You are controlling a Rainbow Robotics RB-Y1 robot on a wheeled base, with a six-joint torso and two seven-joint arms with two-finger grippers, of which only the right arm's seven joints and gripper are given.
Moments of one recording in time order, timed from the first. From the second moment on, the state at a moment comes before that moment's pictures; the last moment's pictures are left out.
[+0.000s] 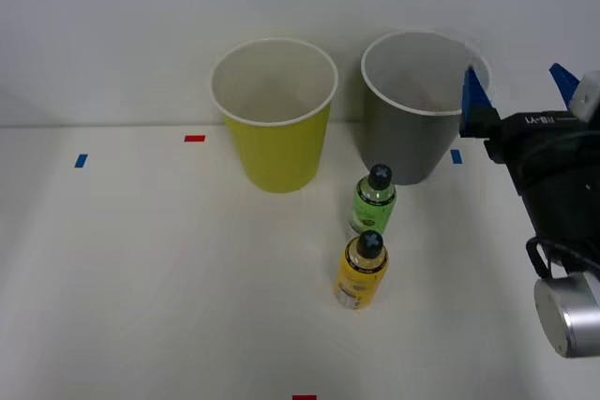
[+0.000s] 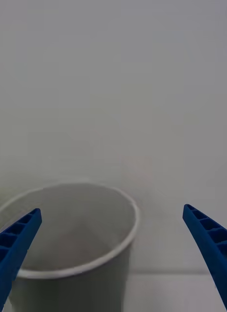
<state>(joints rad) 0.19 -0.26 0.01 -2.27 0.07 0.27 1.26</state>
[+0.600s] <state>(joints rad) 0.66 -0.28 0.04 -2.40 0.32 0.16 1.24</state>
